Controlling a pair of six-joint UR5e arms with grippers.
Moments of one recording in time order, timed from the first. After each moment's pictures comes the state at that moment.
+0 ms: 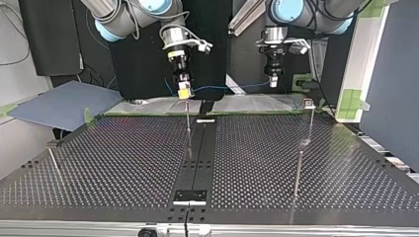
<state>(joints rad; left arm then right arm) -0.24 -1.72 -2.40 -2.17 -1.85 -1.88 2.36 -1.21 1.91 -0.95 1.76 1.58</state>
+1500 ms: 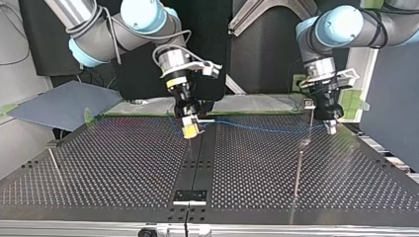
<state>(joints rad) 0.02 -1.44 -2.14 -2.42 -1.80 -2.10 2.36 -1.28 1.55 -0.64 1.66 1.63</state>
